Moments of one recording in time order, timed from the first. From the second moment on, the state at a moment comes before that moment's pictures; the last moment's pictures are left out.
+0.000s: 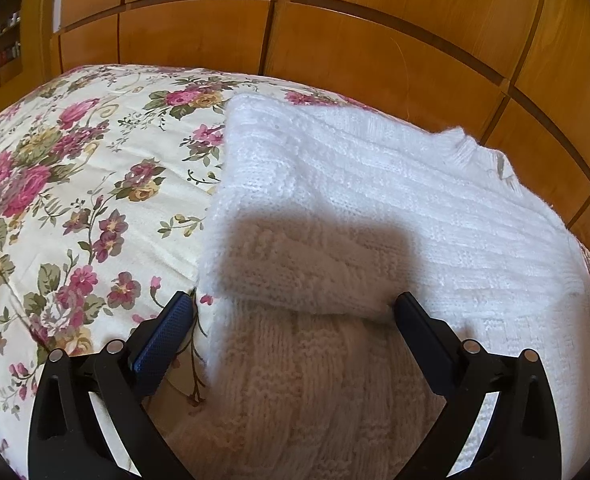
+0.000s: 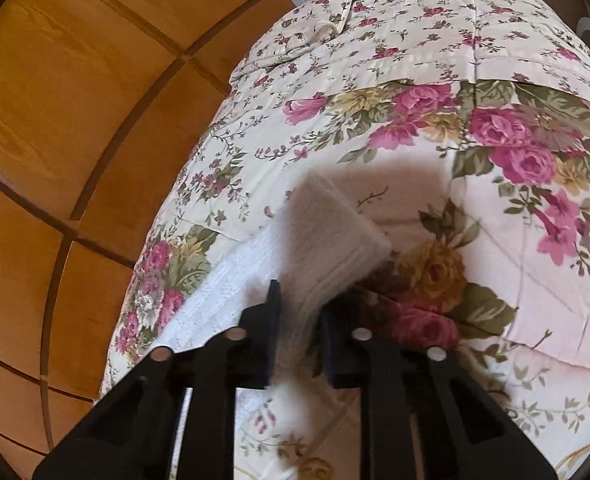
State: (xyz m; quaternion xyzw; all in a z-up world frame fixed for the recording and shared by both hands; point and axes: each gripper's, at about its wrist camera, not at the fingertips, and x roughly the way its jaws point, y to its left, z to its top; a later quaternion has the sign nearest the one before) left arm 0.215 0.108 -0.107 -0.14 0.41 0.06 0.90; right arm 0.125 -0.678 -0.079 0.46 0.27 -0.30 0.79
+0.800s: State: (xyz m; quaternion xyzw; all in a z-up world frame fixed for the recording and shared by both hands) left arm 0.213 0.113 -0.106 -0.15 0.41 0.05 0.90; right arm 0.265 -0.368 0.012 0.27 0.32 0.03 0.91
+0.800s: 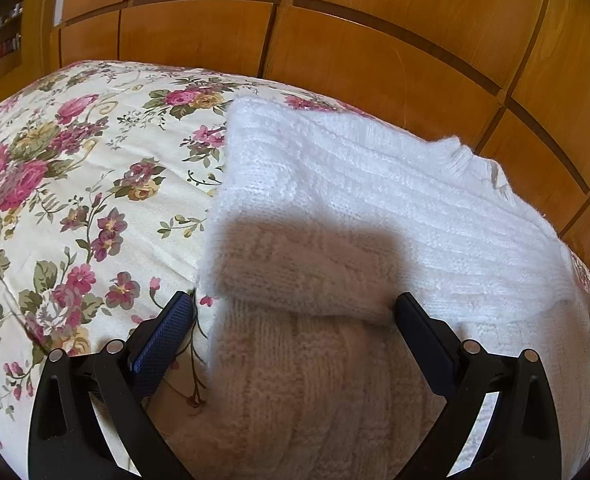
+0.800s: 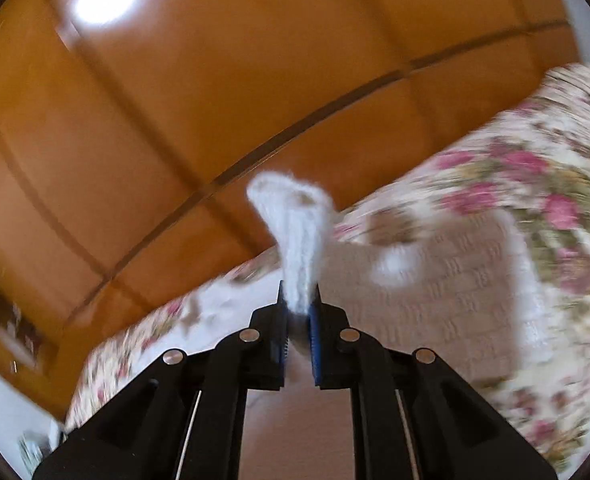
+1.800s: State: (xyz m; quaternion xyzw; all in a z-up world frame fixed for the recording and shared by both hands) left arm 0.201 0.105 -0.070 -0.18 0.39 0.02 0.90; right arm 0.212 -0.337 -0.076 0.01 0.40 -0.17 0.90
